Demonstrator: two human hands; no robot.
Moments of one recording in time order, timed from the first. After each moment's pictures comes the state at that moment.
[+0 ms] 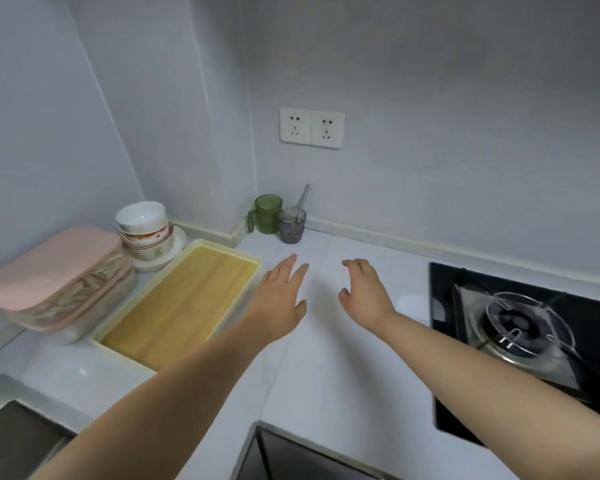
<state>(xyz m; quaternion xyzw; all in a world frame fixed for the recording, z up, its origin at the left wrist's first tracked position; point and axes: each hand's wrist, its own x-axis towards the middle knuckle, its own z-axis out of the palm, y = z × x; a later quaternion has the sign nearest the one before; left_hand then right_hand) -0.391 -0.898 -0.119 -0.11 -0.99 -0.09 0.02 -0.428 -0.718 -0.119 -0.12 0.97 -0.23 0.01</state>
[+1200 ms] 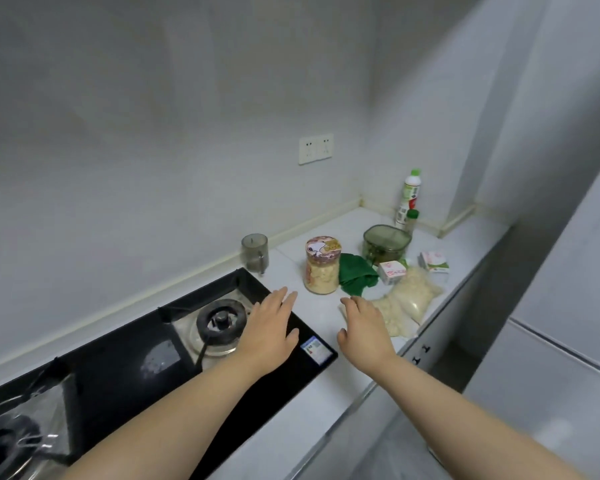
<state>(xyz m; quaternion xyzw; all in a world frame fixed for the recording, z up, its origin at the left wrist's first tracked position) -0.211 -0.083 -0.093 -0.57 -0.81 -0.15 -0.01 -0.063 0.031 -0.107 0.38 0.91 -0.10 -0.13</state>
